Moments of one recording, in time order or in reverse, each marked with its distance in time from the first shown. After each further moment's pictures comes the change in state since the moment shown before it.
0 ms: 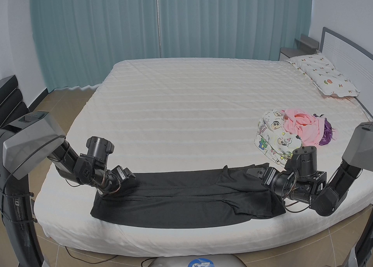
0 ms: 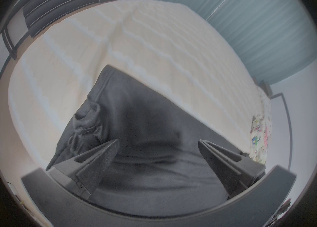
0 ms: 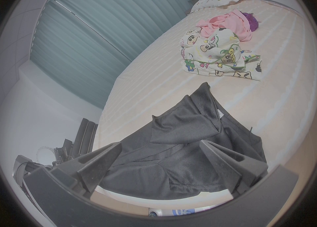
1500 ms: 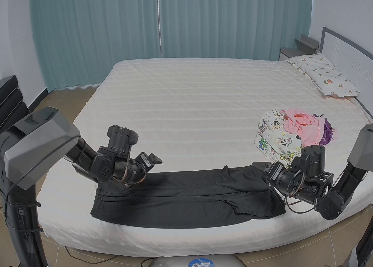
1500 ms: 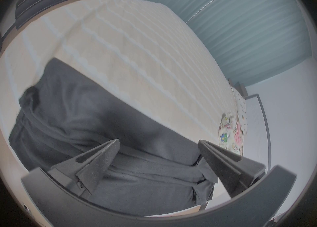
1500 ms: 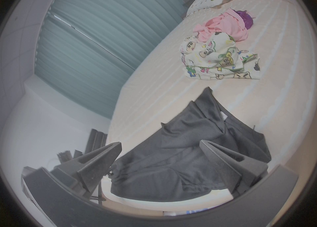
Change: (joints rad) left arm -0.197 0.015 -0.116 -0.120 -0.039 -0.183; right arm -0.006 -0.039 0.087 -0.143 0.005 0.110
